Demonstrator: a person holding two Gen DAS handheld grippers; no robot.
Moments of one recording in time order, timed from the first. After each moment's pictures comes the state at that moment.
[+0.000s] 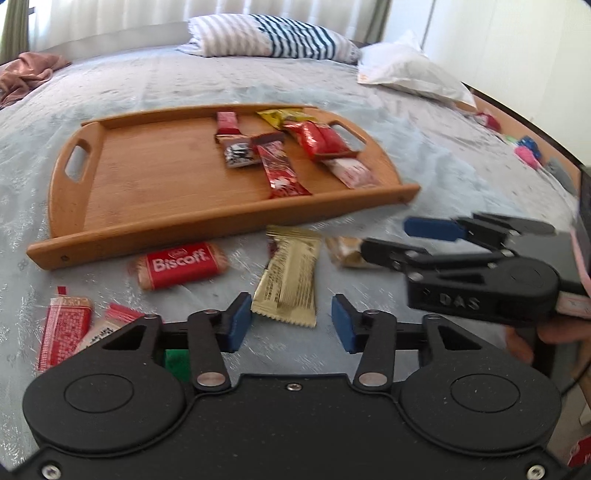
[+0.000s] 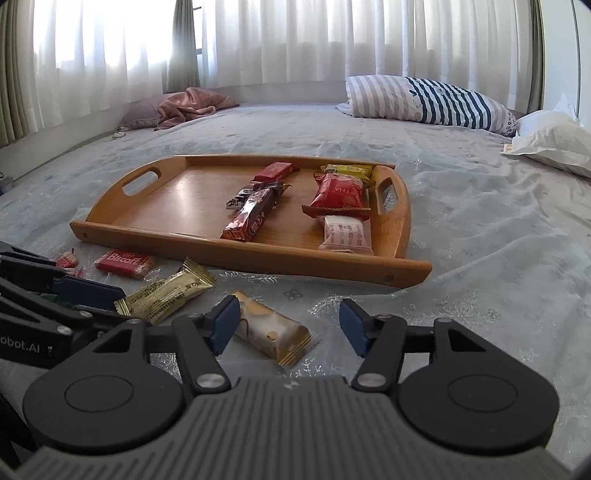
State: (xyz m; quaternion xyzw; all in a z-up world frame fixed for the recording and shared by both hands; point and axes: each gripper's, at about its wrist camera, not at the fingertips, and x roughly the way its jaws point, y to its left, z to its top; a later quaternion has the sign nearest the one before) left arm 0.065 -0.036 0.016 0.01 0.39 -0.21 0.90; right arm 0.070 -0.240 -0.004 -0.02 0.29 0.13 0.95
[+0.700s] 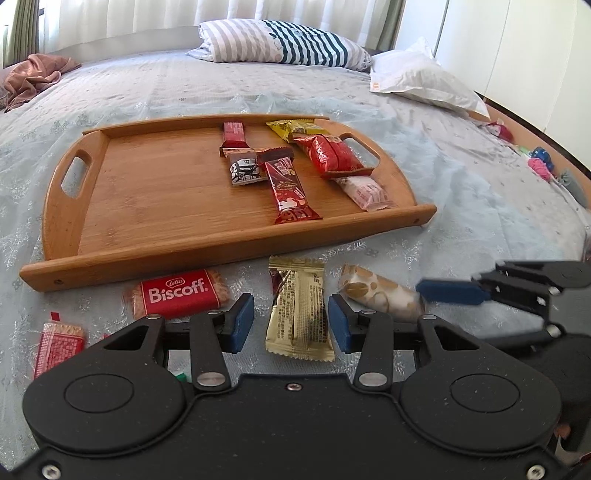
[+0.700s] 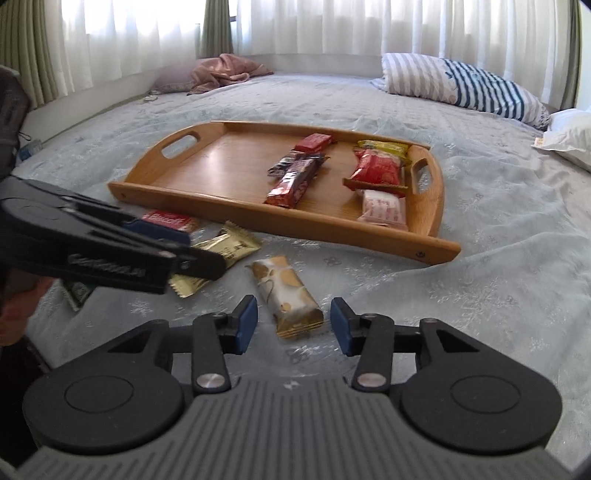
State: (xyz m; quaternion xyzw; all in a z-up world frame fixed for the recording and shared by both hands) left arm 0.089 -0.046 0.015 0.00 0.38 -0.19 0.90; right arm 0.053 -0.228 0.005 -0.05 0.34 0.19 0.92
